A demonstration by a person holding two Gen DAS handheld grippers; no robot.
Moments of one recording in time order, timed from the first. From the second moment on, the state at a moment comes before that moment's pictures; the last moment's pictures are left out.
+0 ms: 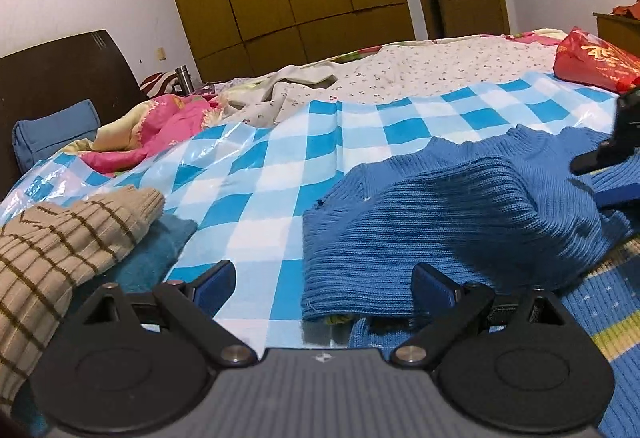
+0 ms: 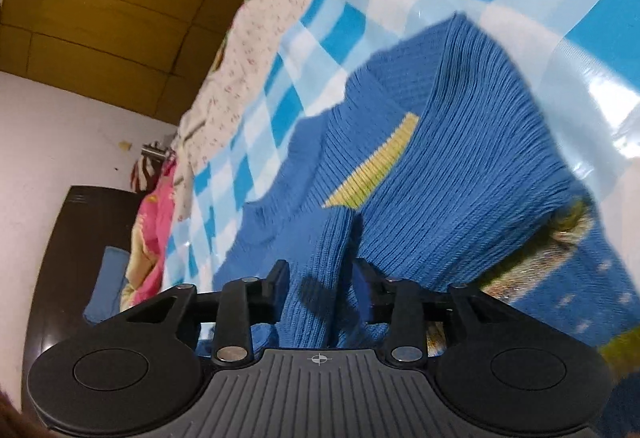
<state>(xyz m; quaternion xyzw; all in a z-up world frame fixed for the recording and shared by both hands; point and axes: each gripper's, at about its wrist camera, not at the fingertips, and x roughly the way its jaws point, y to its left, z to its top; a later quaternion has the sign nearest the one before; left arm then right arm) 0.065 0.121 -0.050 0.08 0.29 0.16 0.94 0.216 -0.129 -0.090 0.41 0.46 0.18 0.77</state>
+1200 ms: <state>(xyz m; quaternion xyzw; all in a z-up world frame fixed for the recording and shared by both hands) 0.102 0.133 -0.062 0.12 0.33 0.20 0.92 0.196 -0.170 -0.045 0.28 0.40 0.07 0.87</state>
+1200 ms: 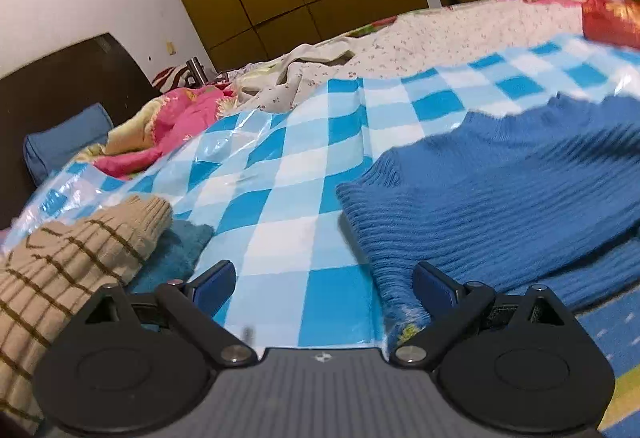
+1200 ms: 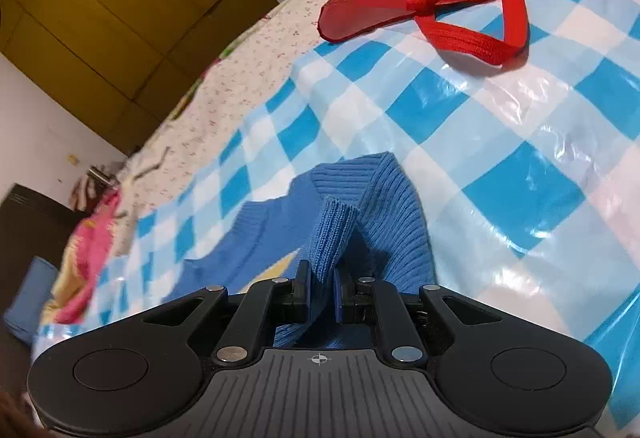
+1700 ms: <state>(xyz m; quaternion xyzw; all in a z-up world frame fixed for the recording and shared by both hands) 0.077 0.152 -0.035 0.09 0.30 0.20 0.93 0.140 -0.130 -0.005 0.07 0.33 0.10 0.93</state>
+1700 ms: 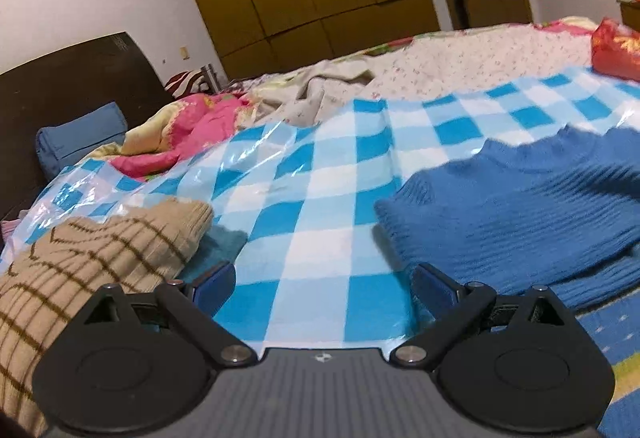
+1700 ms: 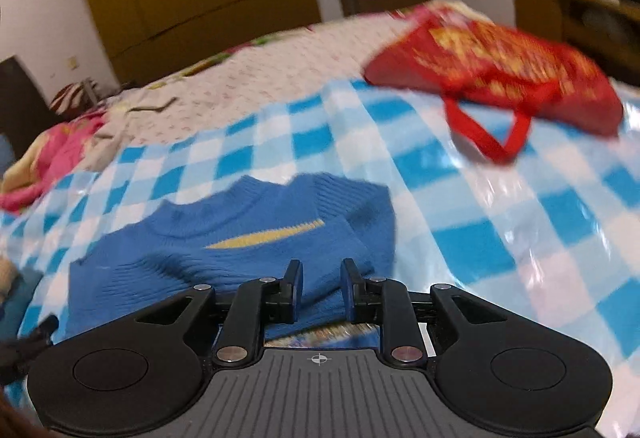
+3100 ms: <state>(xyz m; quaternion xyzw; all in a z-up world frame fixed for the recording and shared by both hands) 0.070 0.085 -0.060 0.30 0.27 0.01 0.91 0.122 -0.009 -0.057 -0.32 0.29 0.35 0.83</state>
